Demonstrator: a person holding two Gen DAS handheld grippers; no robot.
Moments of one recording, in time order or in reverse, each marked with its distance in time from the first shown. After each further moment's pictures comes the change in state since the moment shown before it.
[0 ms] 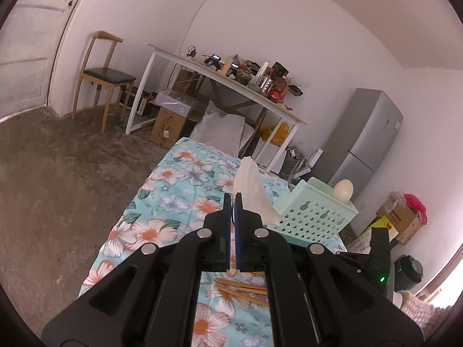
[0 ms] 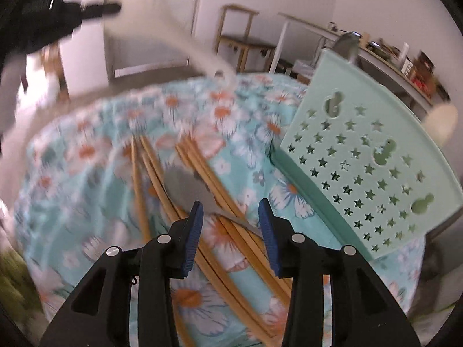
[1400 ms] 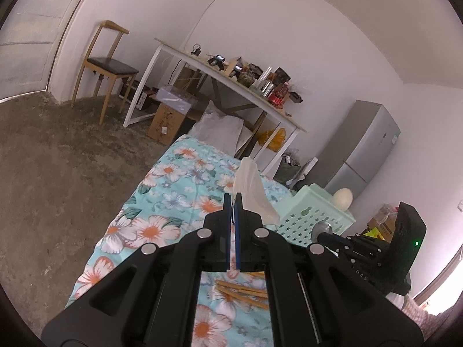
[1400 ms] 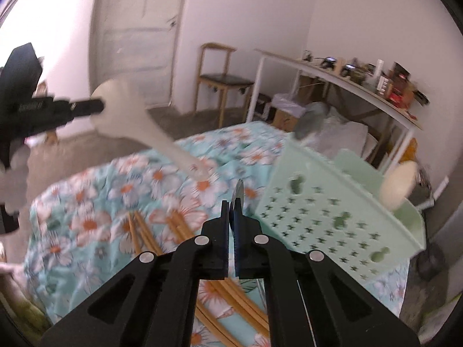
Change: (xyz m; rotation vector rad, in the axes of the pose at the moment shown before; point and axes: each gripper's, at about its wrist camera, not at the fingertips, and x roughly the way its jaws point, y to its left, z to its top) left arm 0.002 0.015 -0.003 -0.065 -0.017 -0.037; right arm -0.063 -0.031 0.036 0.212 -0.261 -0.056
